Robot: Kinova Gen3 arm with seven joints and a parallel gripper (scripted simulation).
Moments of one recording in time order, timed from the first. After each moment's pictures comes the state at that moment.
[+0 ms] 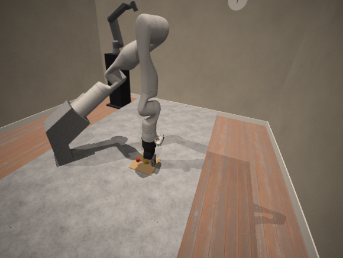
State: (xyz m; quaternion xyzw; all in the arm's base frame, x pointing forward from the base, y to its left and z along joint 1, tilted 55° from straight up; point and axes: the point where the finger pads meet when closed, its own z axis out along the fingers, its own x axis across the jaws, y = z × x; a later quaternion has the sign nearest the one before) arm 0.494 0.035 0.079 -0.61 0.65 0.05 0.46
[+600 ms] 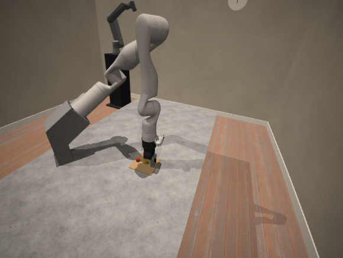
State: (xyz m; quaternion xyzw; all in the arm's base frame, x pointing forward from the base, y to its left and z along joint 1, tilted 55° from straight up) arm 0.494 0.035 0.079 -0.61 0.65 0.05 0.46
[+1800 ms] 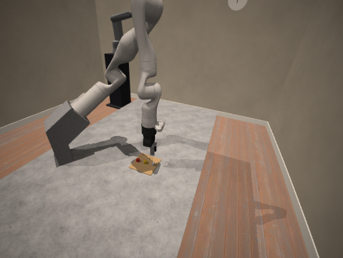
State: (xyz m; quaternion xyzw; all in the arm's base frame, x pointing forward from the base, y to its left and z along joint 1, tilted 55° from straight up) arm 0.447 -0.009 0.128 -0.61 0.64 0.06 0.46
